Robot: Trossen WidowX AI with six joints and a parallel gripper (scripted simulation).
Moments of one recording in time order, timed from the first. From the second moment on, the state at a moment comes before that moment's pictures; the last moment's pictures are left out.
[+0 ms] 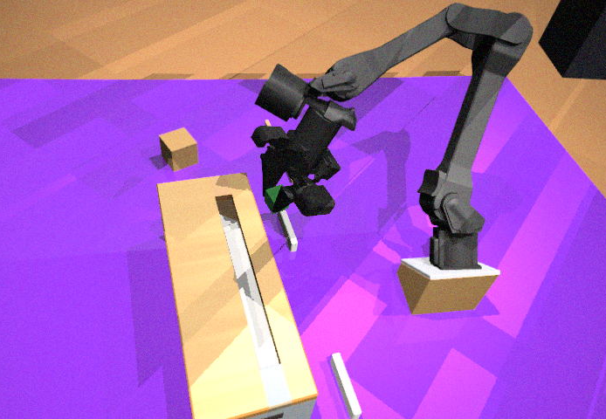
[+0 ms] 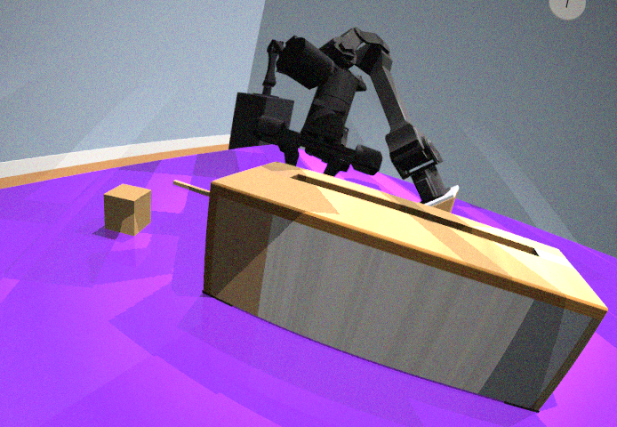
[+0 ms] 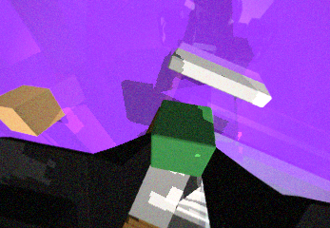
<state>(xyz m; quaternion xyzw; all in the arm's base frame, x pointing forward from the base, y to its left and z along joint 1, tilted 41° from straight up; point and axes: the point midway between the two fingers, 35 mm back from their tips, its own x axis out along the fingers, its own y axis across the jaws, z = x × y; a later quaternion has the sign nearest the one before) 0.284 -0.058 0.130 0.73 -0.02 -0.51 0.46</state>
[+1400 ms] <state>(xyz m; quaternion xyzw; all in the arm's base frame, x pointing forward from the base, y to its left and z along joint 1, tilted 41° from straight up) 0.262 -0.026 0.134 0.10 0.38 -0.38 0.84</state>
